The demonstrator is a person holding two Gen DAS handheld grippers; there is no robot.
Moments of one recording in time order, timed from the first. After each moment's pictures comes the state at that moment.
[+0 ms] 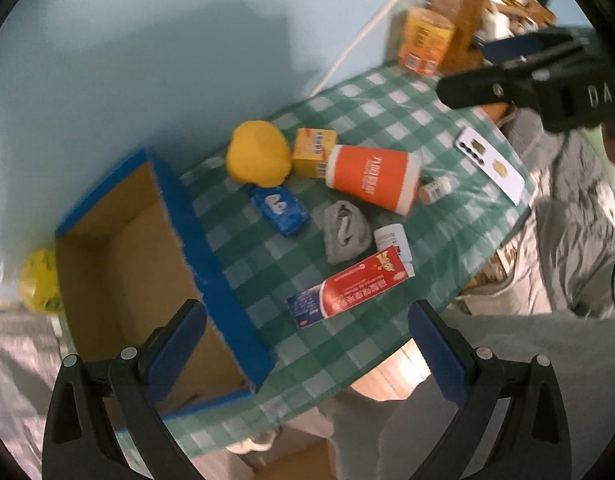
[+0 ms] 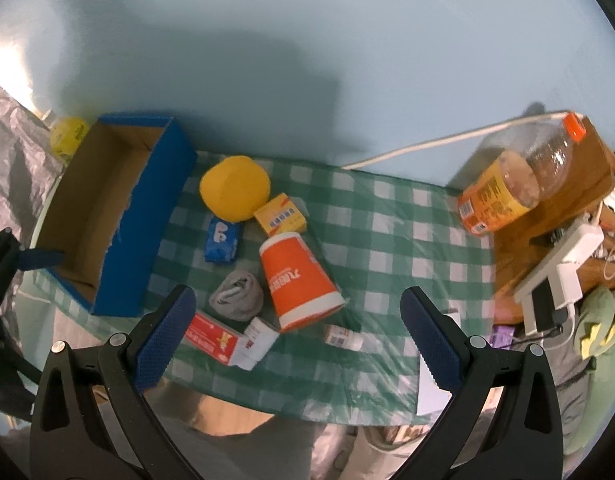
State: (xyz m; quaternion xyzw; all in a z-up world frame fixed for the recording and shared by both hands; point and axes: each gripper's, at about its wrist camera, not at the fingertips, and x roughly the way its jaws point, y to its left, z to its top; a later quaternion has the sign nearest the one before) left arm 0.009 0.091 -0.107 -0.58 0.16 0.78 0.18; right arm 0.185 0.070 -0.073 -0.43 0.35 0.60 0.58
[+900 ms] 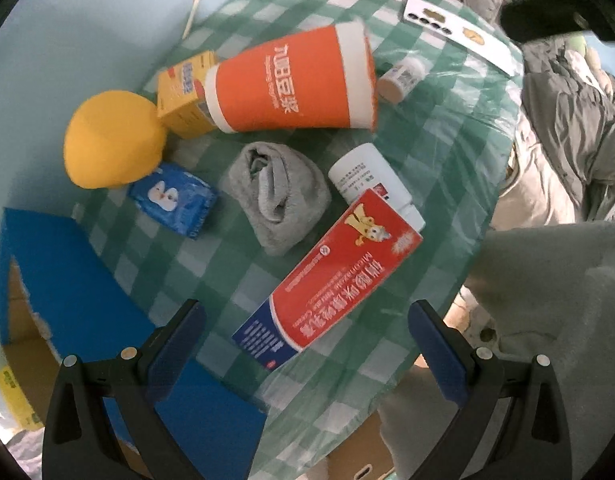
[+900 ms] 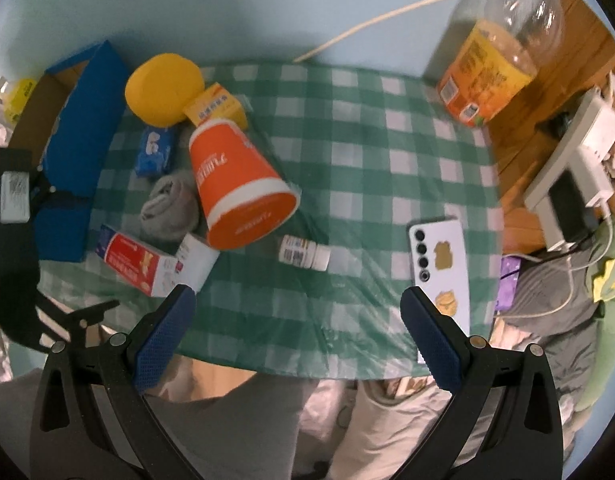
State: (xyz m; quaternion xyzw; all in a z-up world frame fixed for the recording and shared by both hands) left arm -0.004 0.147 -0.235 -0.62 0.30 0.67 0.28; right arm 0.239 0.021 -0.163 -0.43 0.46 0.49 0.60
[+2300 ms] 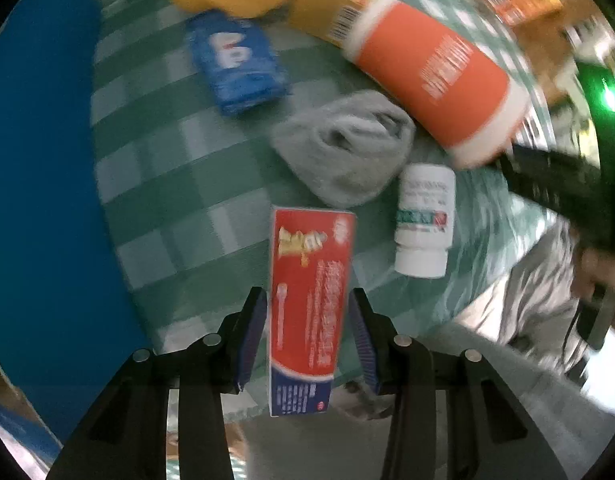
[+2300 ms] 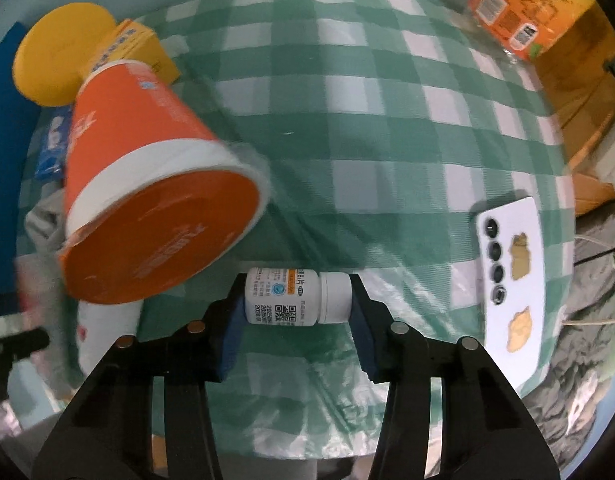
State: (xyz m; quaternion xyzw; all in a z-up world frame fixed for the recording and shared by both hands) left arm -0.022 0.059 -0.267 -0.73 -0.03 0.67 0.13; right arm 0.269 0.046 -0.266 -0.38 0.54 0.42 0.63
